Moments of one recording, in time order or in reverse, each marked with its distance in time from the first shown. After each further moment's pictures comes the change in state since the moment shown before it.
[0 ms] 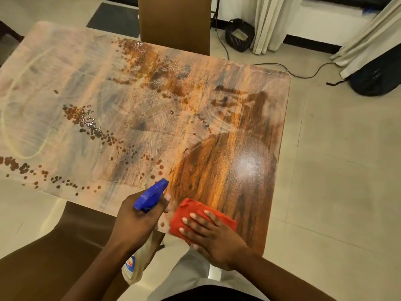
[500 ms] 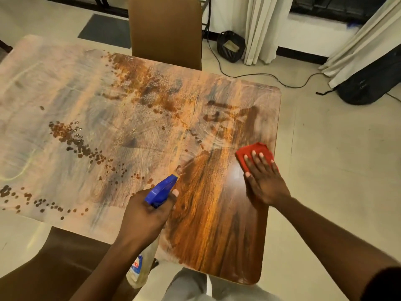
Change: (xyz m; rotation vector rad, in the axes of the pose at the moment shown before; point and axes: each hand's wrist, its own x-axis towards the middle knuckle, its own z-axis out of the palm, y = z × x) left_hand 0.048 0.046 0.021 0.001 -0.025 0.045; right_hand -0.023 0.223 -0.097 0.085 0.174 0.659
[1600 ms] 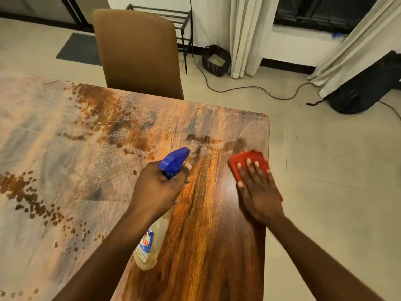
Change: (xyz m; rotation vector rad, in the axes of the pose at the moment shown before) left_hand 0.183 0.123 0.065 0.015 -0.033 0.159; right_hand 0.099 0.037 -0.030 0.054 0.173 0.077
